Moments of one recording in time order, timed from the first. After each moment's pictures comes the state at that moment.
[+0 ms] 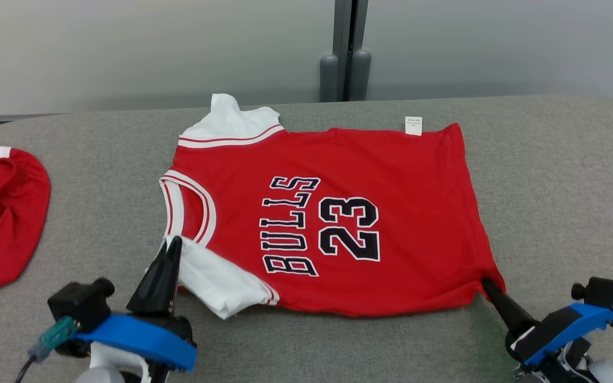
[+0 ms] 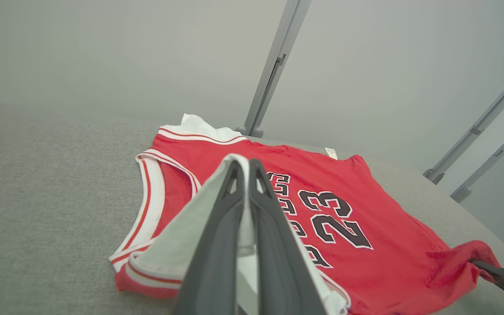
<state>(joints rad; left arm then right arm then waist) -0.02 0.30 -0.32 0.06 -0.64 -0.06 -0.14 -0.17 -0.41 0.43 0.42 1.28 0.13 -0.01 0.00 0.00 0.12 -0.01</state>
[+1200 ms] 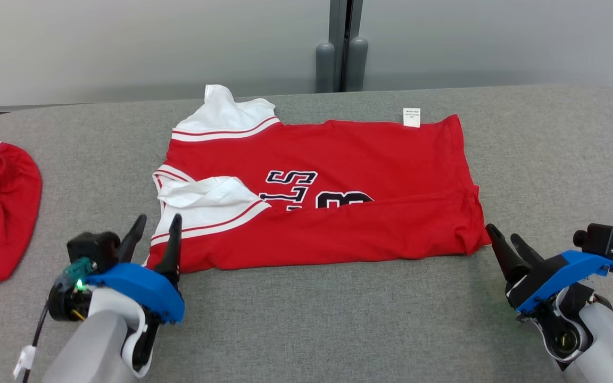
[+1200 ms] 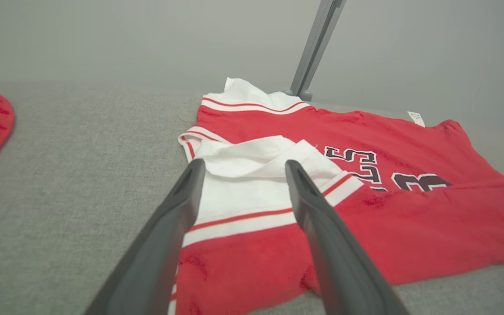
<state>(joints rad) -0.51 0.27 -0.47 0.79 -0.68 -0.13 -0.26 -0.47 -0.34 0.39 0.73 1.07 0.13 -0.04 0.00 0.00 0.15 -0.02</state>
